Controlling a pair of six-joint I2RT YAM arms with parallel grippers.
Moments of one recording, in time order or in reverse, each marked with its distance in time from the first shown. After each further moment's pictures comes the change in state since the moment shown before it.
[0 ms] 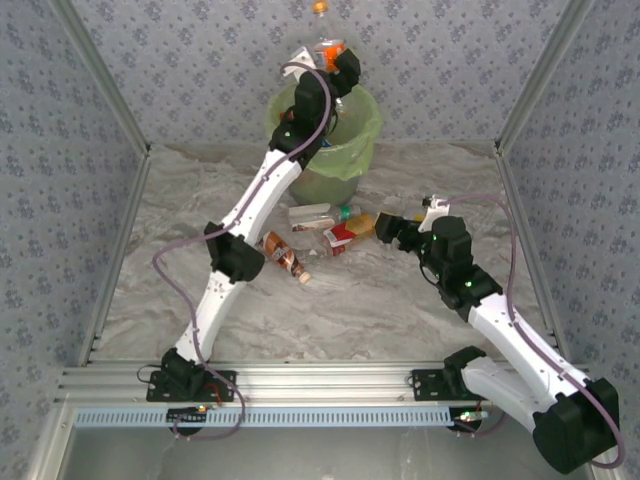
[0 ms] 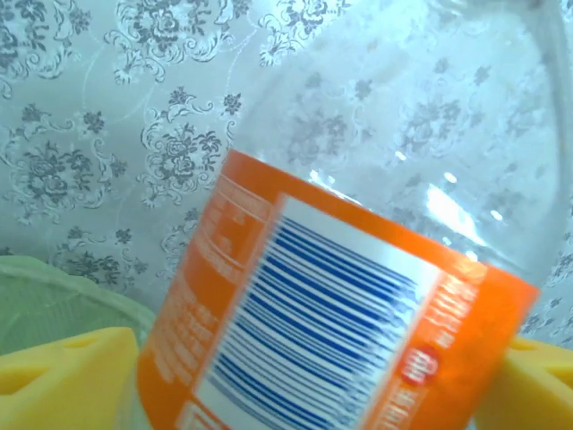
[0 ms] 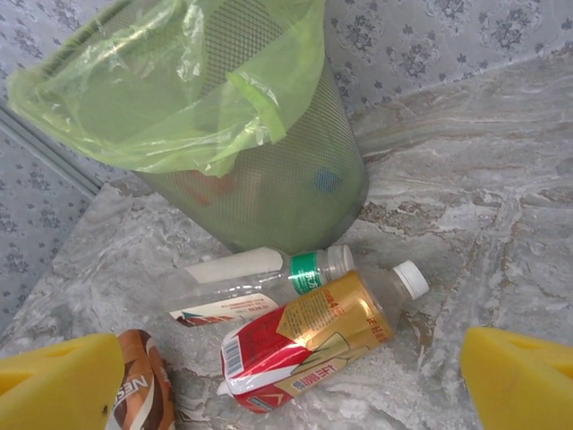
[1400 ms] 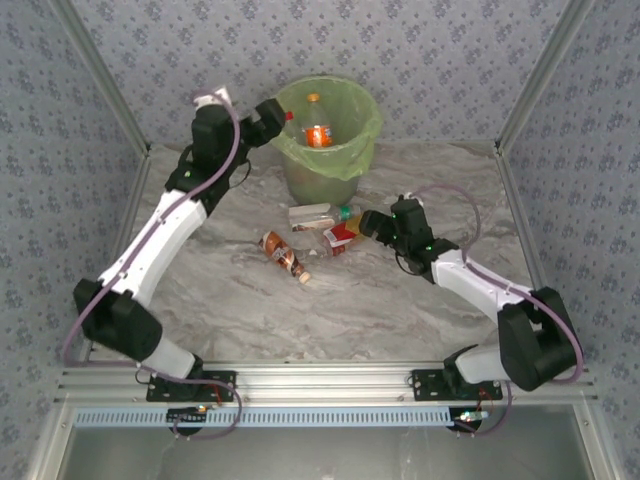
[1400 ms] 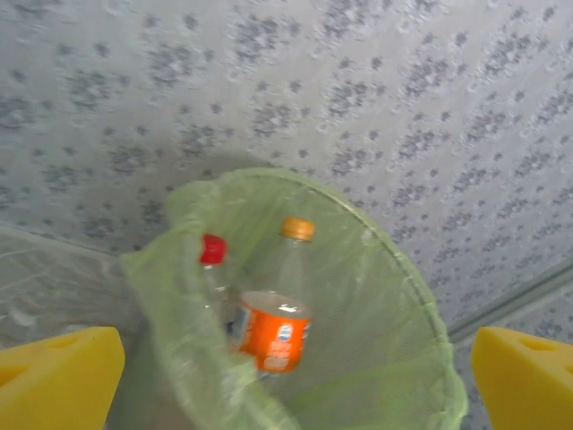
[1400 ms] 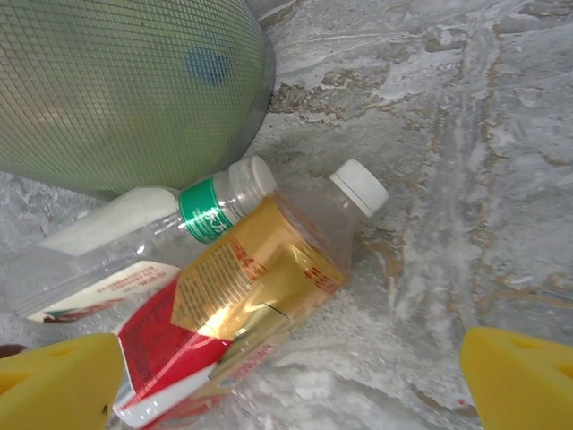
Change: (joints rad) left arm 0.206 -1.088 -1.512 0.199 0.295 0.113; right arm 0.038 0.481 0.148 -0.015 0.090 0.204
